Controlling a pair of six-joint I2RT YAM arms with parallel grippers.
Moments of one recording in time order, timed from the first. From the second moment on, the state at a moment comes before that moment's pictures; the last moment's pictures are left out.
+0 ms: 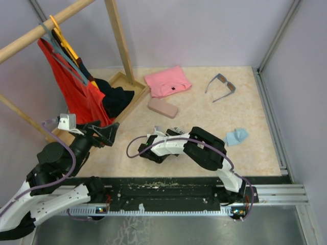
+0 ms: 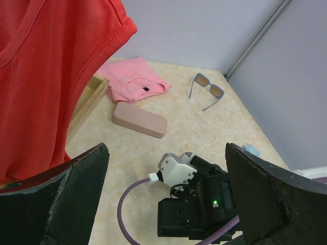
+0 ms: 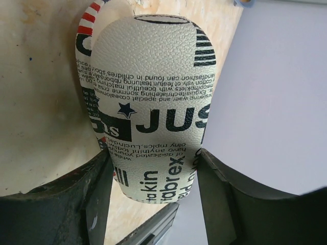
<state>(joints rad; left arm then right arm) -1.01 0.40 0.90 -0.45 -0.64 -0.39 1.18 2.13 1.41 -1.22 1.07 0.51</state>
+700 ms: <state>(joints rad) -1.01 0.38 0.90 -0.47 -0.65 -0.39 1.27 2.07 1.41 -1.09 0.95 0.43</state>
